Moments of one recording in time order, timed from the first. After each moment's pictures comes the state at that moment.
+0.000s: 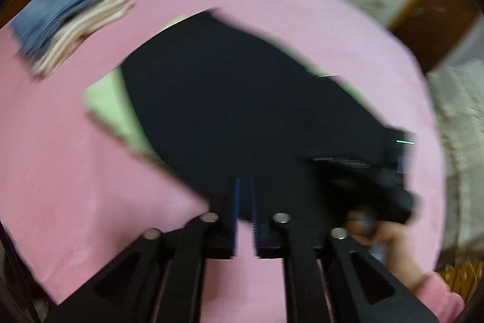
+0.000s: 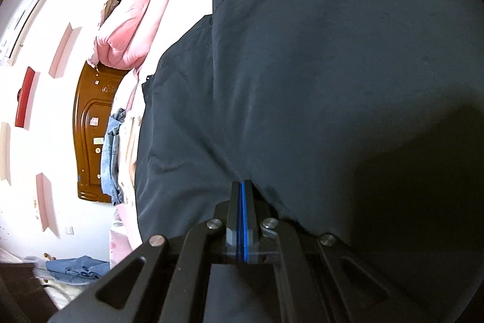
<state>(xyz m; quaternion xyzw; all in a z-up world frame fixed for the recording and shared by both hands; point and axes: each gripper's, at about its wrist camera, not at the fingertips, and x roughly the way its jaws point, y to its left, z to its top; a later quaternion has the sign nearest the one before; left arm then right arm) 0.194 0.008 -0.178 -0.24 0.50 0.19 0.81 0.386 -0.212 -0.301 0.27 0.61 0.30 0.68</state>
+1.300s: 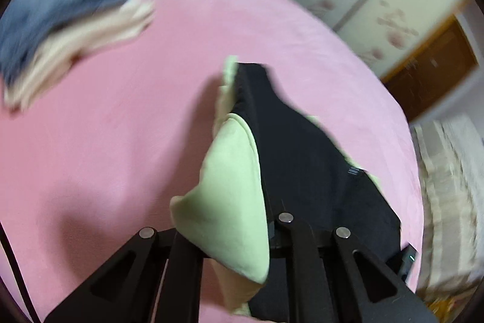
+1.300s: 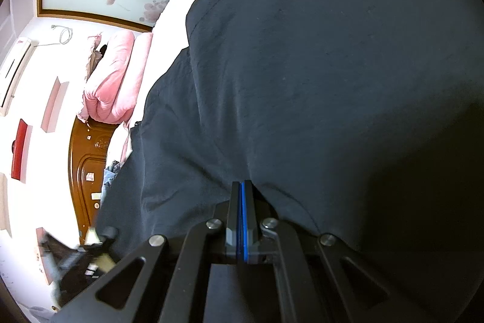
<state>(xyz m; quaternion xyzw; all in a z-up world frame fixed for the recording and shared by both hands) 0.237 0.144 -0.180 -0.30 0.40 0.14 0.85 0.363 -0.241 -0.306 0.35 0.55 0.21 0.72</state>
